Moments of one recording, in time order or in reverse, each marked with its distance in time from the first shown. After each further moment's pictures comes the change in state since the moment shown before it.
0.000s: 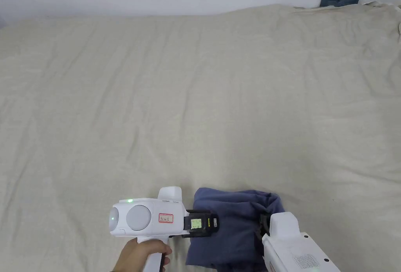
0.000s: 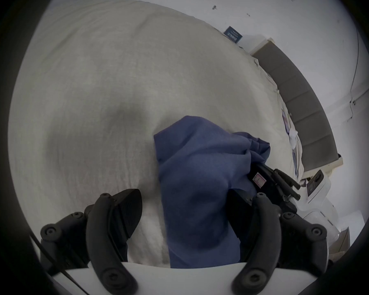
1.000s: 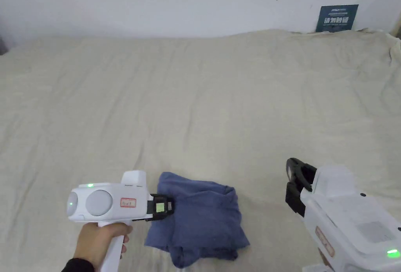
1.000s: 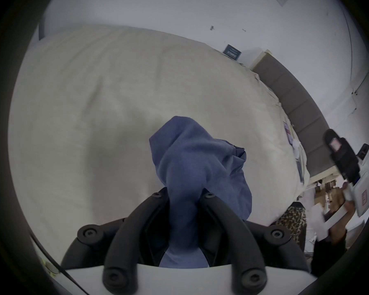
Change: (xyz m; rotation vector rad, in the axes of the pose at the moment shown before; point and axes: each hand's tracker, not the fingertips) left arm -0.040 0.038 0.099 0.150 0.126 -0.055; right arm 0.024 0.141 0.109 0.353 0.015 0.051
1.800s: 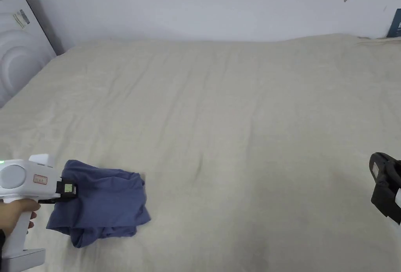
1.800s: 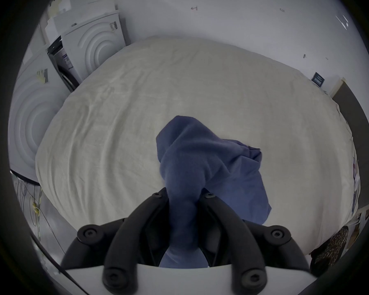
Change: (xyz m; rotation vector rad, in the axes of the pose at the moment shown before) left arm -0.266 0.067 0.125 0.033 0.494 0.146; right arm -0.042 0.039 -0.042 0.034 -0.044 0.020
